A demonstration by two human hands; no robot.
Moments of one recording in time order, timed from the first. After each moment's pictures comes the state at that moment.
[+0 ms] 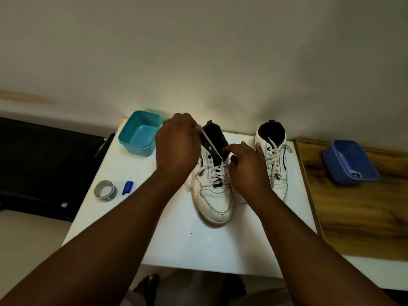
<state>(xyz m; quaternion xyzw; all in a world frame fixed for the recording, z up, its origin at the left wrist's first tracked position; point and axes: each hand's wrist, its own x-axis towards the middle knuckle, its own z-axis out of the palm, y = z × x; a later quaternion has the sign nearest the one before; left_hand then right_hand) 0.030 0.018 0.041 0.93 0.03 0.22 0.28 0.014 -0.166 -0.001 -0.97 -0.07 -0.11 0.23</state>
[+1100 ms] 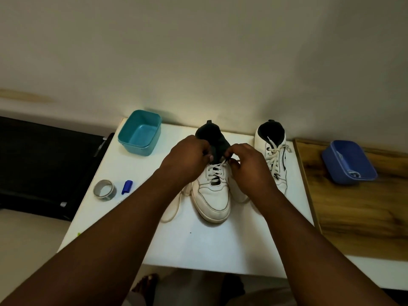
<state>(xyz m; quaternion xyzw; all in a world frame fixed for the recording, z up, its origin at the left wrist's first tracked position) 0.025 0.013 0.028 0.96 -0.08 -0.03 0.27 0.010 -0.176 0.007 -0.94 -0.11 -0.09 0.30</state>
